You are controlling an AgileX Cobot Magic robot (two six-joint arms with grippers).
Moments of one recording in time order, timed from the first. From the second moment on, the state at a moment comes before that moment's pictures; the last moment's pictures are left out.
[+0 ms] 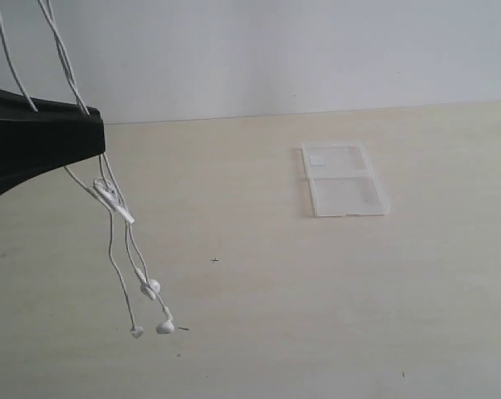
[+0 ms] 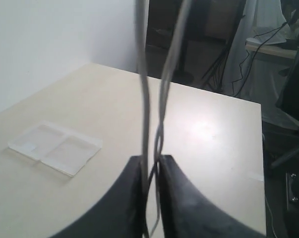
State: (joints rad) left arm -0.02 1.02 -0.64 1.59 -0.99 -1.47; right arm 0.87 1.58 -2.04 0.96 0.40 -0.66
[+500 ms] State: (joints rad) left arm -0.02 1.02 -0.64 1.57 -0.99 -1.47; right arm 0.87 1.58 -2.04 0.97 0.39 -0.66
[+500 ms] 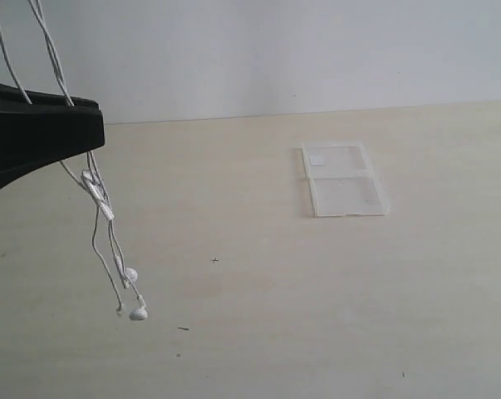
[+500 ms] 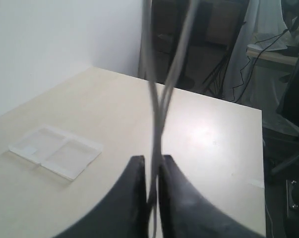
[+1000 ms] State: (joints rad) left arm -0.02 1.00 -0.64 1.63 -0.95 -1.50; right arm 0.87 1.53 -2.04 0.63 0.44 -0.45
